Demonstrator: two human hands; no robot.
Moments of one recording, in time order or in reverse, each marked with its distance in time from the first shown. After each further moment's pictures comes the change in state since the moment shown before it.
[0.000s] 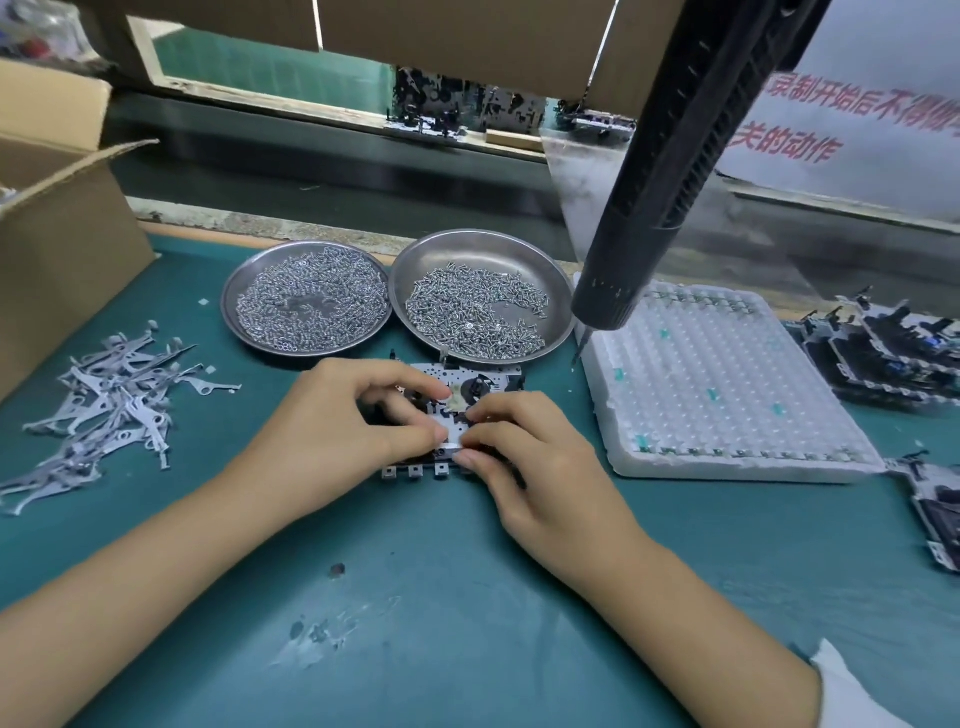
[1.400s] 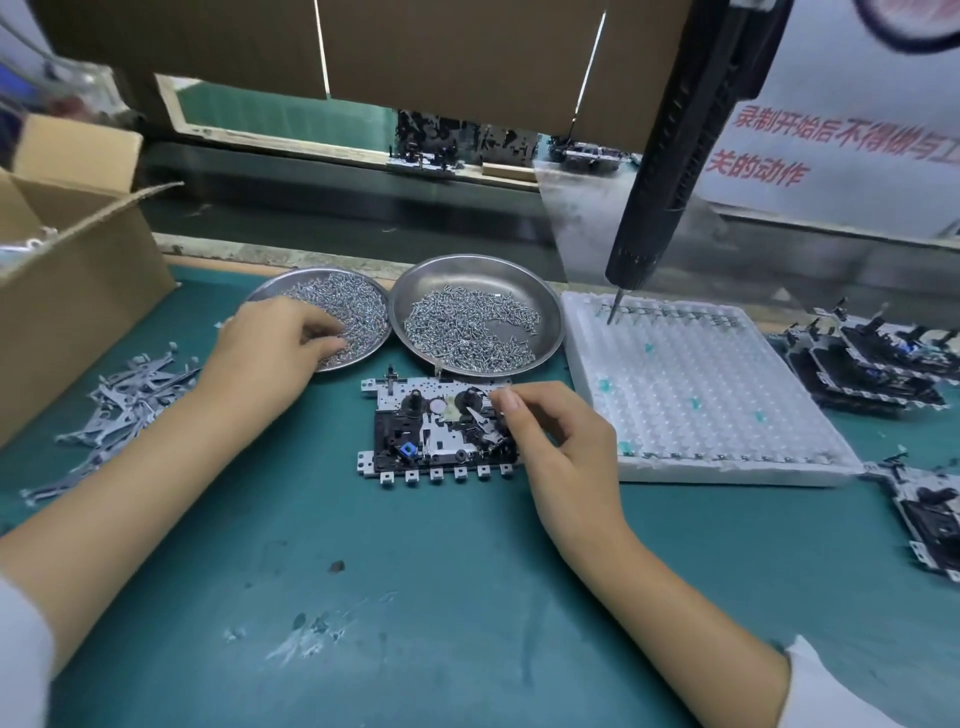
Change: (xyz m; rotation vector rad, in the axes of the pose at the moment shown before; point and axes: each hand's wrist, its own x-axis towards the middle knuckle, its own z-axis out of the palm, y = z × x) left_hand 0.052 -0.020 -0.050 0.700 0.366 -0.033; right_hand 0.000 0.002 0.000 0.522 0.315 0.433
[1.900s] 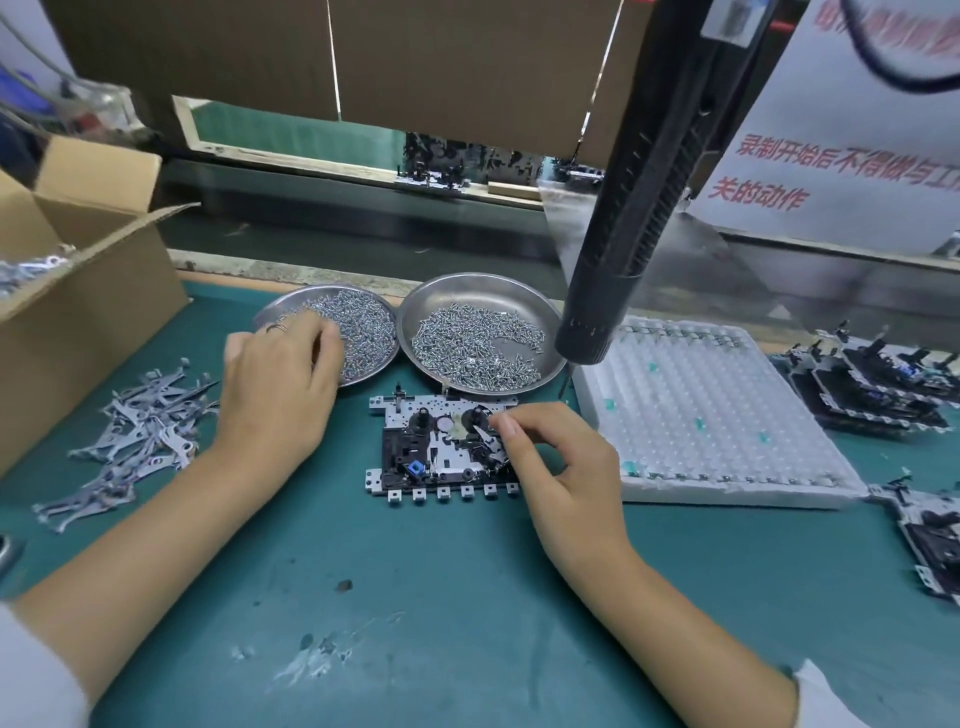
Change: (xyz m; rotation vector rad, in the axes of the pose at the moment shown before) left_hand -0.021 0.007 0.009 -0.024 0.347 0.143; right_hand 0.002 0.001 0.000 -0.095 -0.019 -0.149
